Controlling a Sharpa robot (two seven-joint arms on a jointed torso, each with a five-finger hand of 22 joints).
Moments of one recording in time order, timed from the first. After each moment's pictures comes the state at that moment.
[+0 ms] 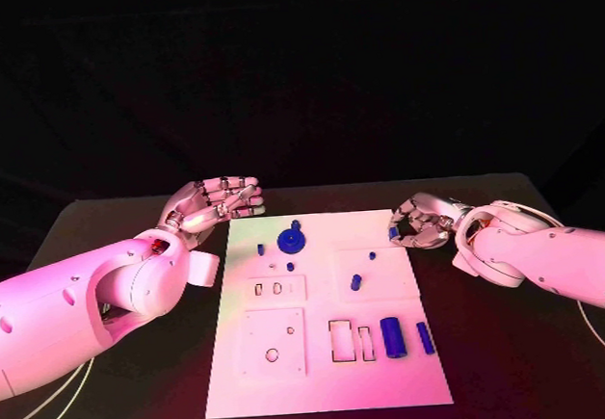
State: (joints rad) left arm 1.15 -0.94 0.04 1.56 -0.10 -0.27 0.41; left_hand 1.48 -0.17 0.39 0.26 0.10 0.76 0.20 0.27 0.21 0.92 0.21 0.09 0.07 0.85 0.18 0.21 0.30 0.17 0.79 0.28 0.22 0.07; right arm 1.25 -0.77 -0.17 1.22 -1.16 -0.33 0.05; right_hand 1.37 -0.20 0.46 0.15 0.25 0.97 0.14 0.23 0.40 1.41 0.06 1.42 1.31 1.47 0.00 1.55 1.31 0.05 1.44 0.10 1.41 1.31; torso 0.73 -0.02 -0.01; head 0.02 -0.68
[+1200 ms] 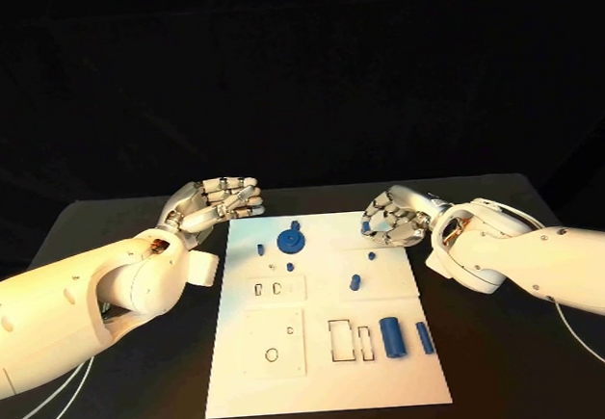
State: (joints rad) left arm 1.15 -0.94 0.04 1.55 -0.10 -0.27 0.40; left_hand 1.48 -0.17 0.39 0.25 0.10 0.76 0.20 0.27 0.21 0.92 0.21 0.09 0.07 0.85 0.18 0.20 0.30 0.17 0.79 0.28 0.22 0.07; right arm 1.29 -0.77 -0.17 1.45 -1.16 -0.44 -0.08; right_hand 1.34 -0.16 0.50 0.14 0.25 0.99 0.12 0.27 0.41 1.43 0.03 1.43 1.31 1.46 -0.02 1.55 1.31 0.05 1.46 0.08 1.42 1.31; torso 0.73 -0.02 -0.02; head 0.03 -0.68
